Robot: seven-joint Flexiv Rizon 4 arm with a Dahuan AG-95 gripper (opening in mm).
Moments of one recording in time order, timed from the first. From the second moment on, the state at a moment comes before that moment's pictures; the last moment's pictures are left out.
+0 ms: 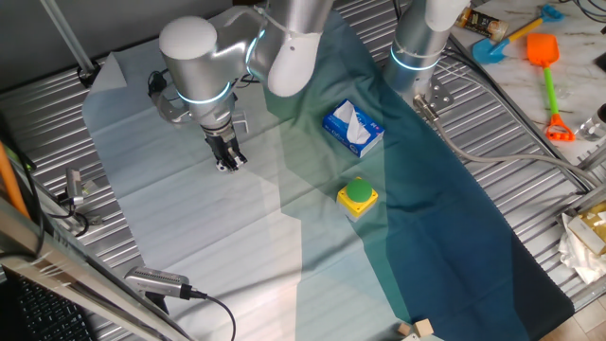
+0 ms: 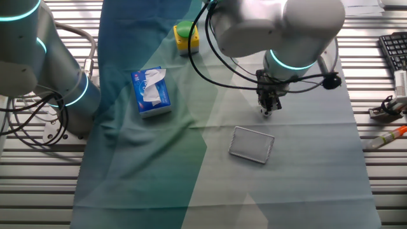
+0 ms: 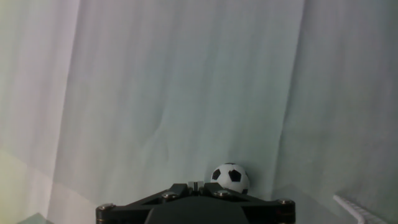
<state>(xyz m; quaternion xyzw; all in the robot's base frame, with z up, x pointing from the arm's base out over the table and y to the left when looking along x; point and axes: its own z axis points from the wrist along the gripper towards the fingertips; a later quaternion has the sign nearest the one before) 0.533 0.019 0.019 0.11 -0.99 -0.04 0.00</state>
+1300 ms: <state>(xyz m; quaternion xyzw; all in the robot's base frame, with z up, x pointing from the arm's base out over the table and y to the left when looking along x) 0.533 0.020 0.019 0.09 -0.99 -0.07 0.00</state>
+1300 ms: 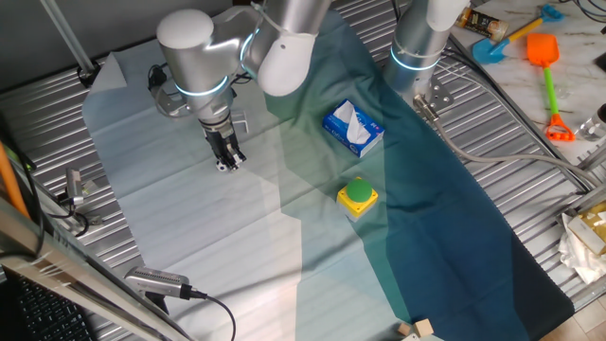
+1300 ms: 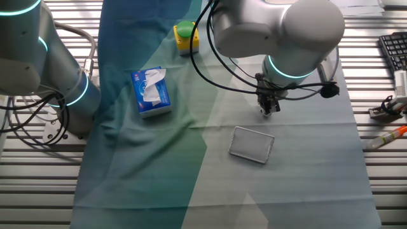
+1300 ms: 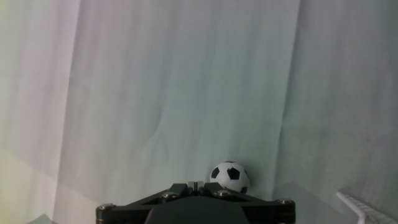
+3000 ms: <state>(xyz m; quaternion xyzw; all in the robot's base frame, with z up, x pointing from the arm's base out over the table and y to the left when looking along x) 0.534 0.021 0.019 0.07 -0.99 -0.09 0.02</state>
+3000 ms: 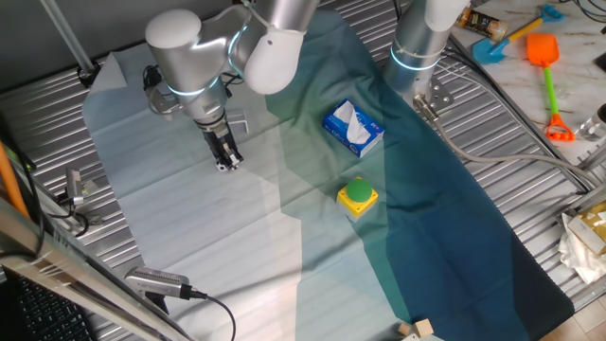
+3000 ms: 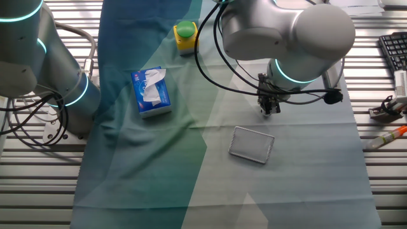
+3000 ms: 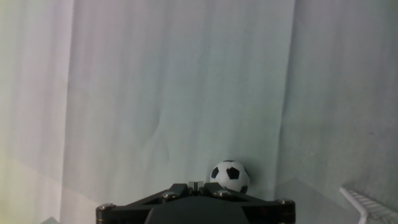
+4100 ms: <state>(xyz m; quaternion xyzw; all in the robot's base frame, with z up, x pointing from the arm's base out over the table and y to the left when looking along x) 0.534 0.021 0.020 0.01 -1.00 -0.07 0.04</state>
